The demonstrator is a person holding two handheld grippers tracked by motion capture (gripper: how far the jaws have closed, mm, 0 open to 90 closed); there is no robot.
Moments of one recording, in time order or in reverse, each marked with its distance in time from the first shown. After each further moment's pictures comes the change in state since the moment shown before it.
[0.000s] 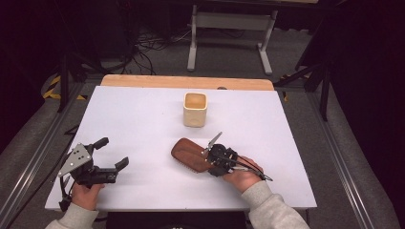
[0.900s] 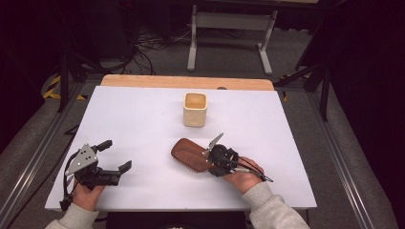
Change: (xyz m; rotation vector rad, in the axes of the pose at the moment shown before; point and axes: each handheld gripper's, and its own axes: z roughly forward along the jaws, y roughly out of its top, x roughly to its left) left arm -0.004 0.000 0.004 0.086 -0.017 0.043; right arm 0.002 -0.003 -0.003 -0.029 -0.017 -0.007
